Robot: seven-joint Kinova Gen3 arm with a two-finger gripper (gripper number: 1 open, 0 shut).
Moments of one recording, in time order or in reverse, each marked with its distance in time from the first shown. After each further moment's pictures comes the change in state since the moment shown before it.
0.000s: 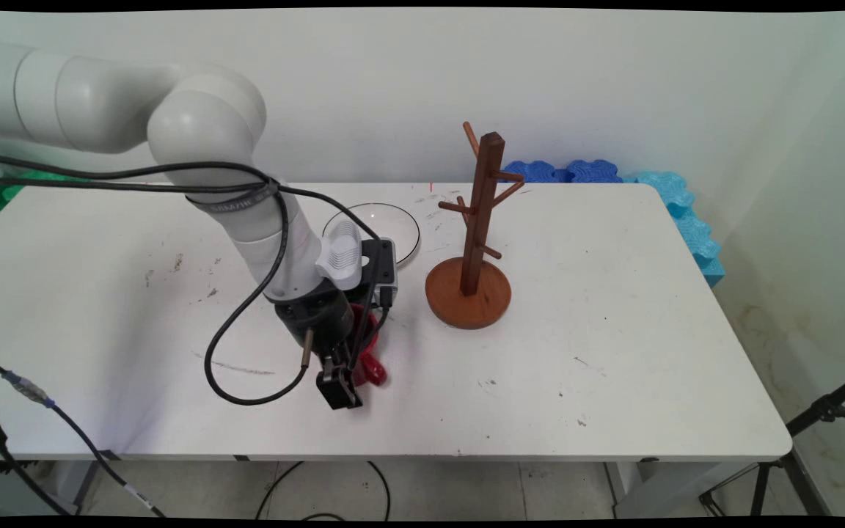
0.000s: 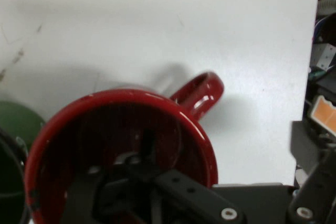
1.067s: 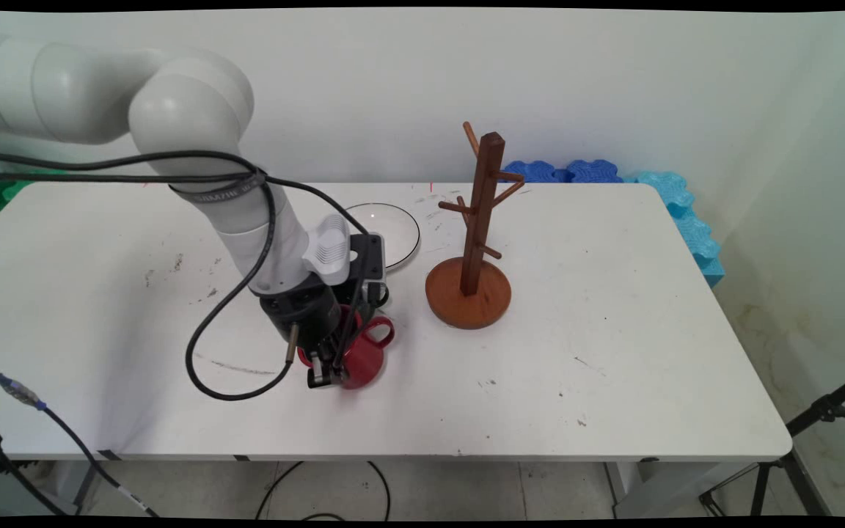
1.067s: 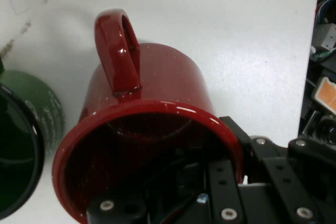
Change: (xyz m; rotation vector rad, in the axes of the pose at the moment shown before) arm -0.006 0.002 -0.012 0.017 -0.039 0.001
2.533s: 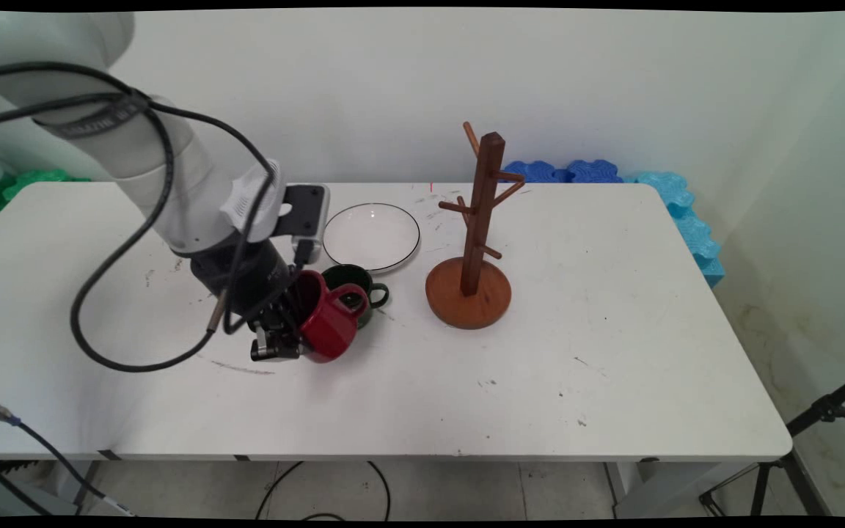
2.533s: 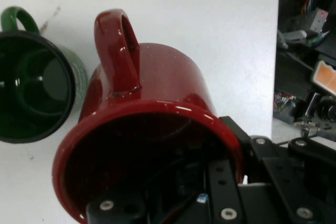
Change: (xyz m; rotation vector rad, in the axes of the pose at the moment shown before) arm -0.040 0.013 -0.076 0.038 0.052 0.070
